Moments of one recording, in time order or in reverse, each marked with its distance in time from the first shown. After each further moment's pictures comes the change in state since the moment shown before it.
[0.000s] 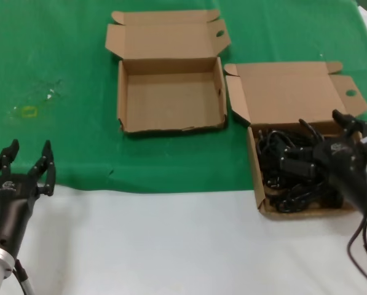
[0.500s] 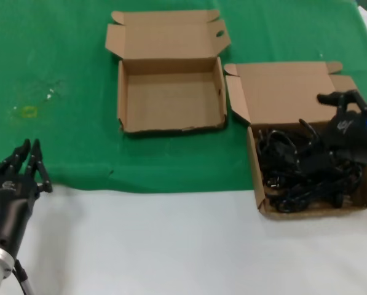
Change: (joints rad) left arm 0.000 0.000 0.000 0.000 0.000 0.000 0.000; right arm 0.334 0.360 -0.183 -0.023 -0.084 -0.478 0.278
